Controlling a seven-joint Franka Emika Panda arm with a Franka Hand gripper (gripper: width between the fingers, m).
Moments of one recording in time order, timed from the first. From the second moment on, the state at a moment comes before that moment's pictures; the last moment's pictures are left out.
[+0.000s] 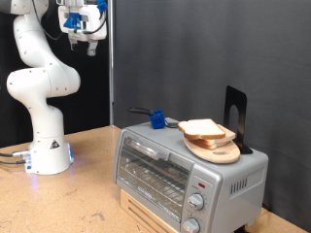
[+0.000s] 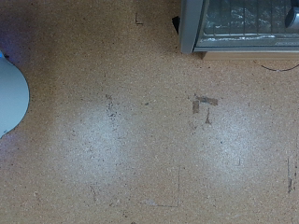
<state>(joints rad) -0.02 -0.77 0.00 -2.34 0.03 1.55 2.32</state>
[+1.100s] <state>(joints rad) 0.16 -0.79 -0.21 -2.37 0.06 1.73 1.25</state>
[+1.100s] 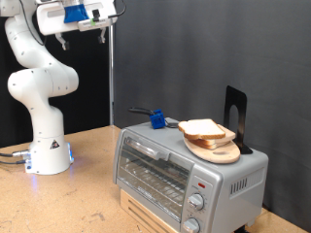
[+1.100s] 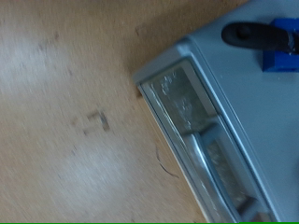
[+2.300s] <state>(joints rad) 0.35 -0.78 -0.46 -2.45 0.38 1.92 0.65</state>
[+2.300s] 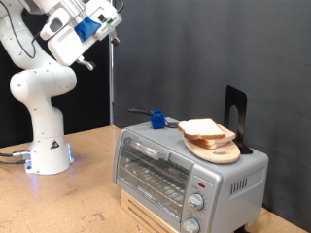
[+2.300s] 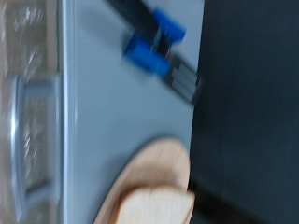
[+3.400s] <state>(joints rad) 0.39 -0.51 -0.55 -2.45 0.39 2.11 0.47</state>
